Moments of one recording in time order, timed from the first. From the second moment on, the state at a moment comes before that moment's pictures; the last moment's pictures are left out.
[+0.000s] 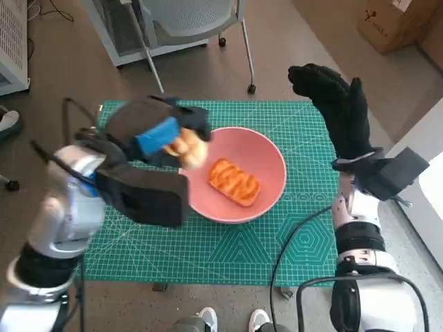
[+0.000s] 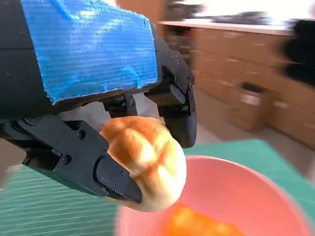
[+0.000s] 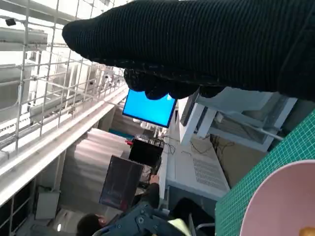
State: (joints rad) left arm -0.74 0.57 -0.30 -0.15 0.56 0.13 -0.62; right arm -0.96 -0.17 -0.26 1.15 0.22 -0.84 0.62
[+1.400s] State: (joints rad) left arm -0.79 0.42 -0.31 0.15 0.42 0.00 -0.63; right arm -0.93 -0.18 -0.26 1.12 0.22 -0.85 0.60
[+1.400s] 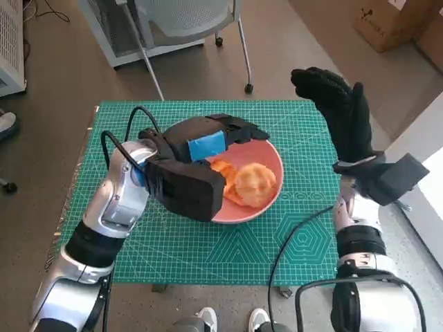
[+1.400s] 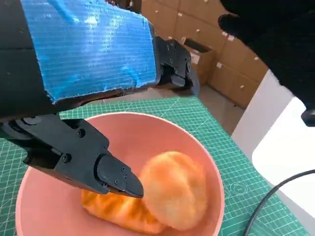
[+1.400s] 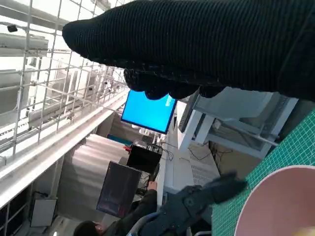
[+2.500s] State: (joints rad) left arm -0.62 0.30 0.23 0.22 -0.32 -0.13 -0.44; right arm -0.95 -0.15 -0.23 1.09 0.21 -0.84 0.57
